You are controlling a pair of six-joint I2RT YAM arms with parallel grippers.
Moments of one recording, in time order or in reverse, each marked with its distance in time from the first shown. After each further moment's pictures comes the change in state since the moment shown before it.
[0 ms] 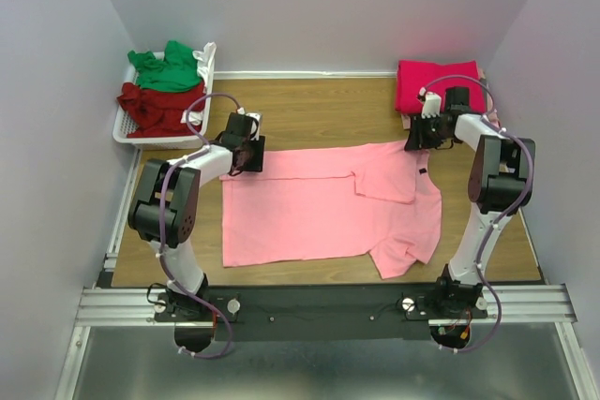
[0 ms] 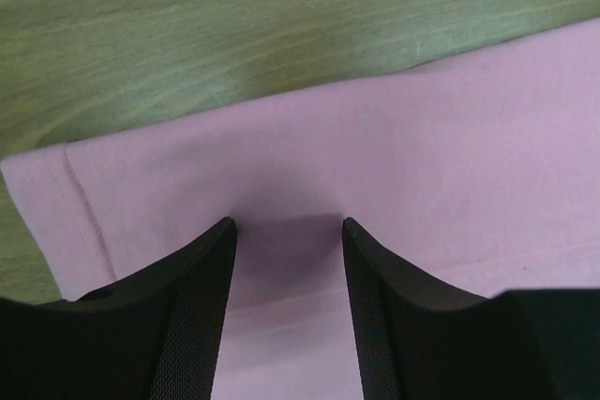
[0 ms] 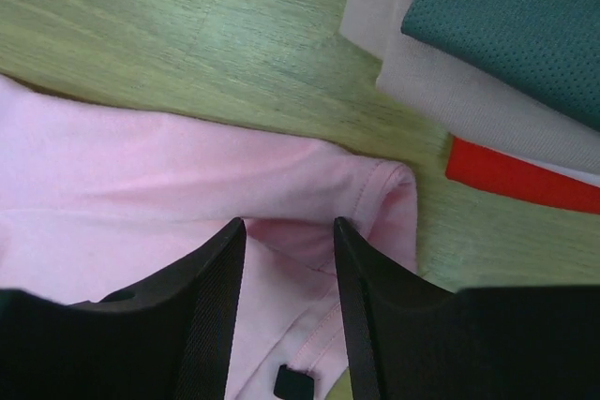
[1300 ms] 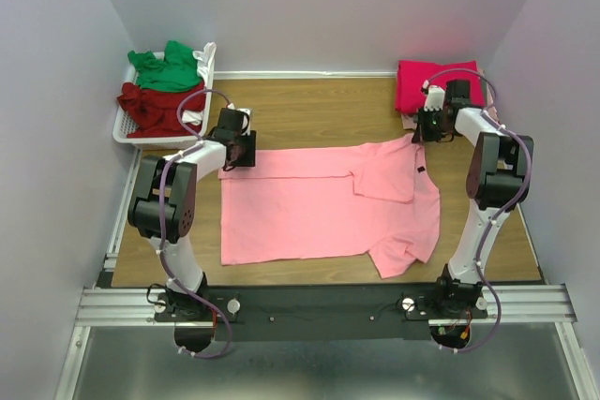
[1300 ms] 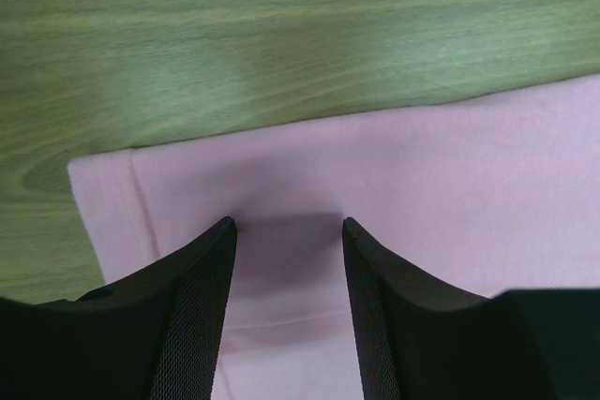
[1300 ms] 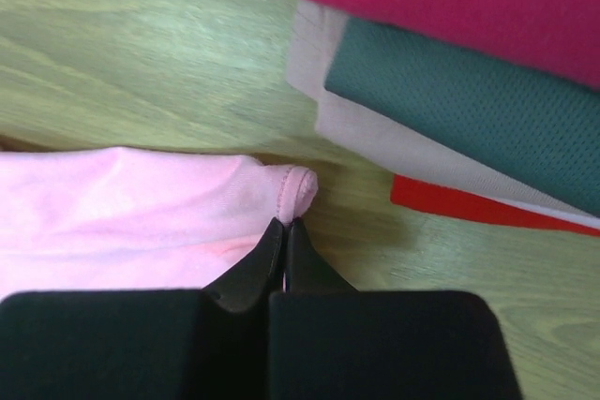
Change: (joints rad) left arm 0.060 0.031 0.045 -0.015 -0.011 0.000; right arm 0.000 0.046 0.096 -0.030 0.072 0.053
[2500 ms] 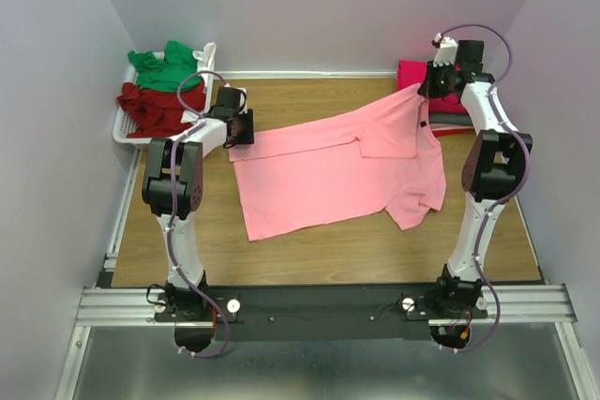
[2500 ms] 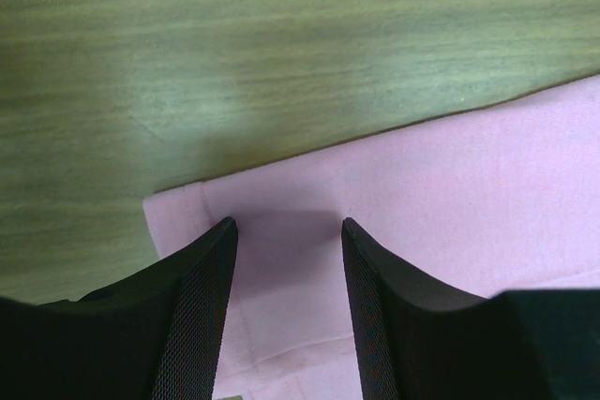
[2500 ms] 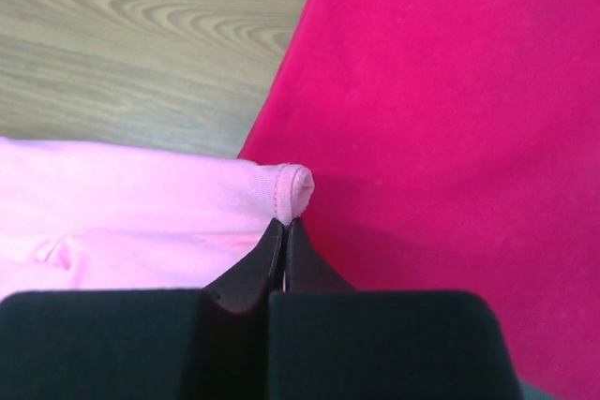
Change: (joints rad) left arm 0.068 0.221 0.310 -0.060 0.025 -0.017; right arm 0.001 0.100 0.434 -0.007 -0.024 0.021
